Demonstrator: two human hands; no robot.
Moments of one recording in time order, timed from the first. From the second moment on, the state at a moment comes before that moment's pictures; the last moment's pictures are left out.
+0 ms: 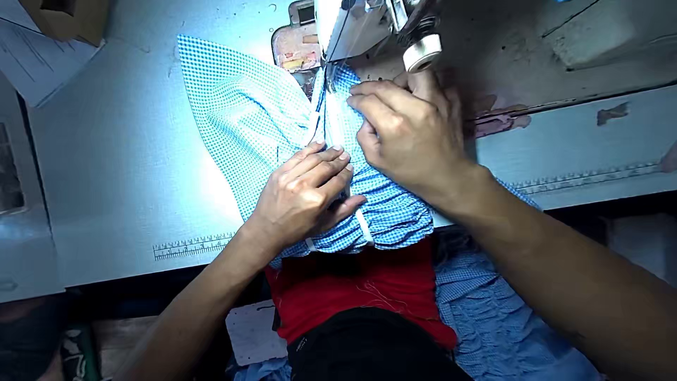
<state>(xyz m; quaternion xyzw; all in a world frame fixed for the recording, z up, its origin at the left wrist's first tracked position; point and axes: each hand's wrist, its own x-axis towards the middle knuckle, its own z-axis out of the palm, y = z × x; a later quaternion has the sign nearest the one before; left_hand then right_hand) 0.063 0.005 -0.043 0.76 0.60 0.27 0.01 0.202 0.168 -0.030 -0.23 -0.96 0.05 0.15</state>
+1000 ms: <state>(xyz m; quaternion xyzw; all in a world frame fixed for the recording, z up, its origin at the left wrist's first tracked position) 0.090 -0.005 -0.031 0.72 0.65 0.23 0.02 0.217 0.164 -0.026 -0.22 -0.96 0.04 0.15</state>
